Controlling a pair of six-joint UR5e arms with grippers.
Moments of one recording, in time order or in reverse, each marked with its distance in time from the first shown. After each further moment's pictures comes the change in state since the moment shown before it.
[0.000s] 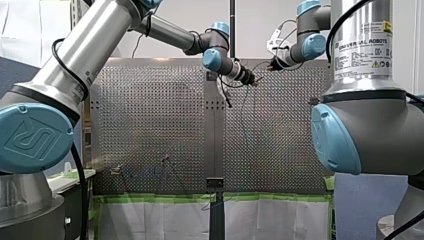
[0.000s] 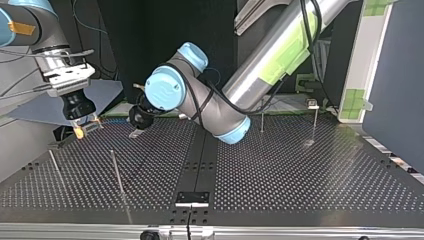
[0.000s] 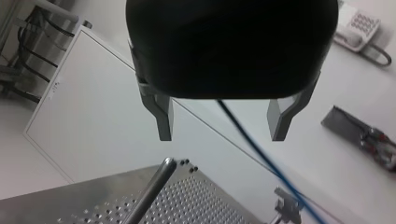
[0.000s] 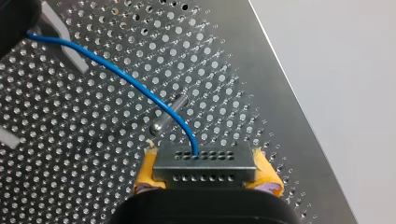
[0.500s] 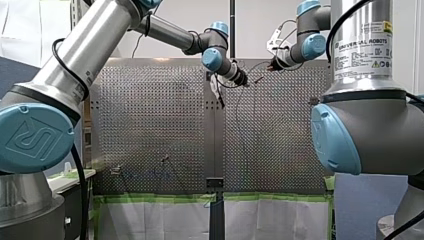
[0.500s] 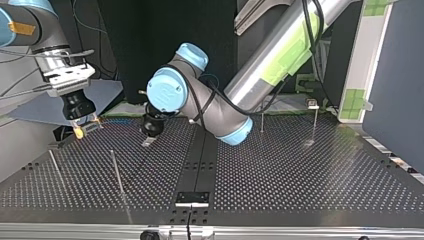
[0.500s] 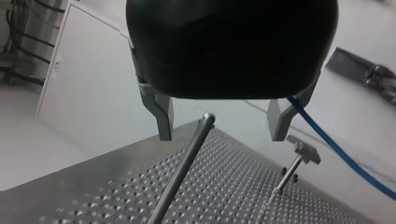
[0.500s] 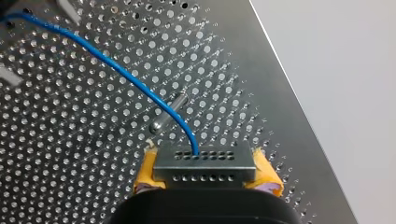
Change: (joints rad) left arm 0.007 0.004 0.000 -0.003 -0.161 0.087; right arm 0.000 0.001 0.000 -0.001 0.005 0.001
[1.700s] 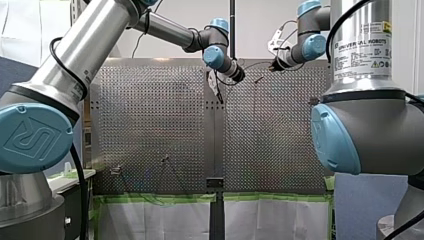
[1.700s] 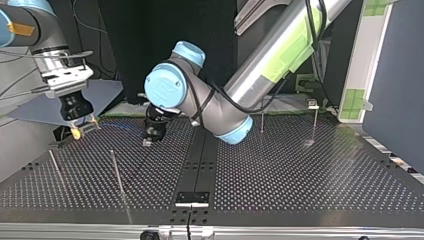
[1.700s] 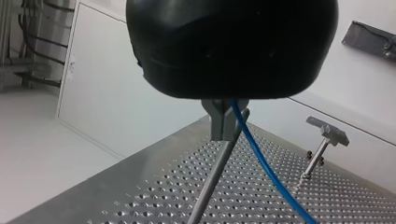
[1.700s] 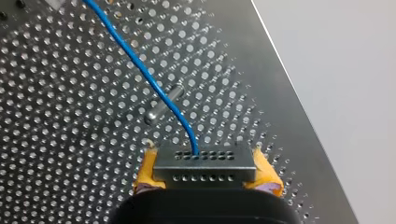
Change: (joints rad) left arm -0.009 0.014 0.000 0.047 -0.081 0.044; right arm -0.008 0.003 -0.002 -0.003 0.013 0.002
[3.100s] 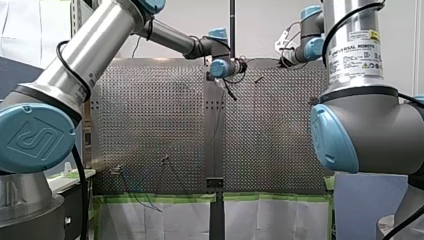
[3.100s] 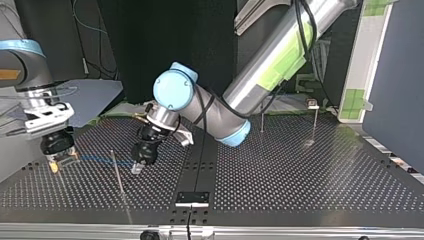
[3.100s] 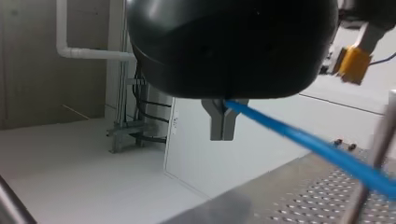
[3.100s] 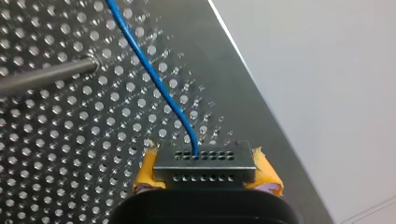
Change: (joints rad) left arm 0.021 -0.057 0.014 0.395 0.011 -0.143; right arm -0.050 0.185 -0.260 0.025 0.020 0.046
